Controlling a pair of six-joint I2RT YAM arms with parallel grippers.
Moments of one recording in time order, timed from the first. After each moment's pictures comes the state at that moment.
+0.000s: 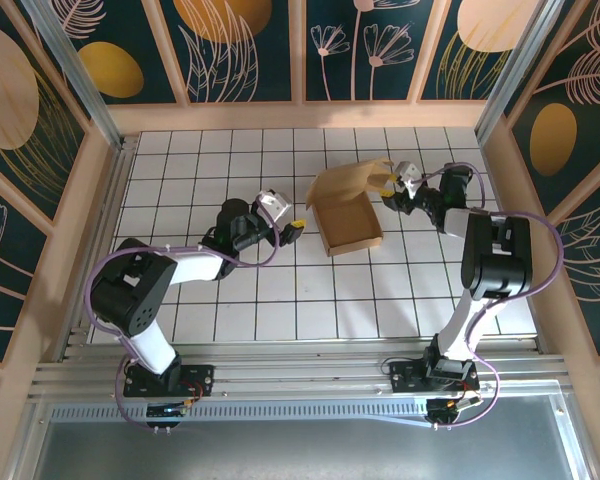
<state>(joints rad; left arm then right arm) -0.54 1.72 0.74 0.74 0.33 0.18 -0.09 1.85 0.98 0.39 -0.95 -0.68</state>
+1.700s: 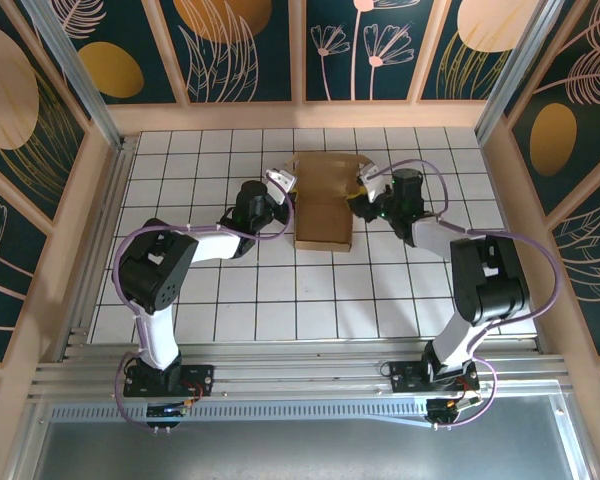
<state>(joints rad) -0.55 1.91 0.99 0.62 0.07 0.09 0.25 1.66 0.88 0.28 -0.44 -0.27</state>
